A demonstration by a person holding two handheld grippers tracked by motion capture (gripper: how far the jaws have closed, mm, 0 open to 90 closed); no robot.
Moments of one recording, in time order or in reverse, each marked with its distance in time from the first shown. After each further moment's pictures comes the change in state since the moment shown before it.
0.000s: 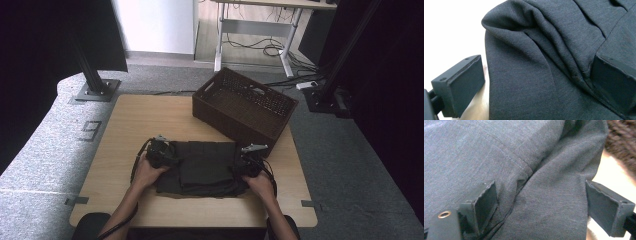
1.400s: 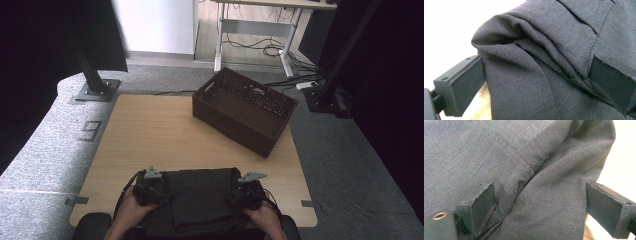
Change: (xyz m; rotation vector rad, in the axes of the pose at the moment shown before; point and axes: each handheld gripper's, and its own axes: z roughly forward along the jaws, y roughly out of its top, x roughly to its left) left arm -0.065 -0.083 -0.062 0.021 -0.007 0.105; right arm 0.066 -0.060 -0.052 0.058 0.077 -0.110
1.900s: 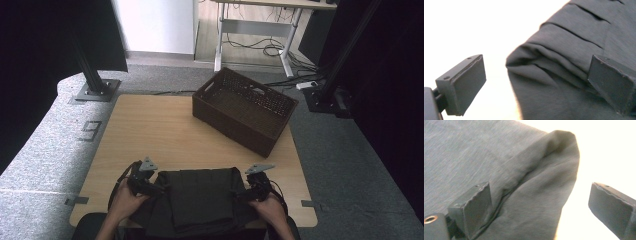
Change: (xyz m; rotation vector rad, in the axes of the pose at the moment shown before) left arm 0.017 0.025 -0.030 -0.056 0.052 0.063; right arm -0.025 0.018 -0.017 -0.017 0.036 0.019
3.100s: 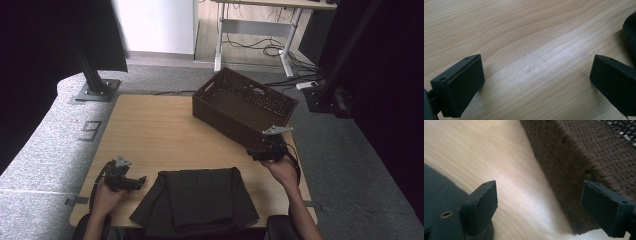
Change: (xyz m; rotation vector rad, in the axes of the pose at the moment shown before) left arm 0.075 -0.061 0.010 0.027 0.183 -0.158; right arm -0.078 0.084 -0.039 -0.133 -0.179 -0.003
